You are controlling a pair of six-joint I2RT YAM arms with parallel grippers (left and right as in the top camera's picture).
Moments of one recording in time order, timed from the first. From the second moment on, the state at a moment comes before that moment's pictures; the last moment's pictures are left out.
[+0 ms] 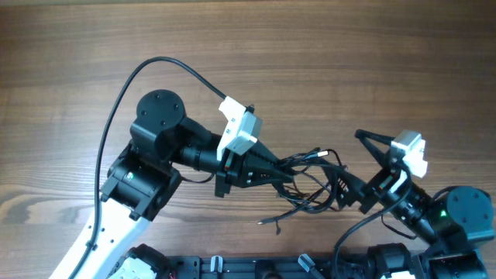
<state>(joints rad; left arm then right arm) -0.53 1.08 1.03 -0.04 1.33 -0.25 0.12 0.42 0.71 -0.43 -0.60 0.21</state>
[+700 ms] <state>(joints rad) -0.49 1.08 1.03 -0.04 1.31 -0.25 0.12 0.42 0.71 -0.65 -0.08 0.23</state>
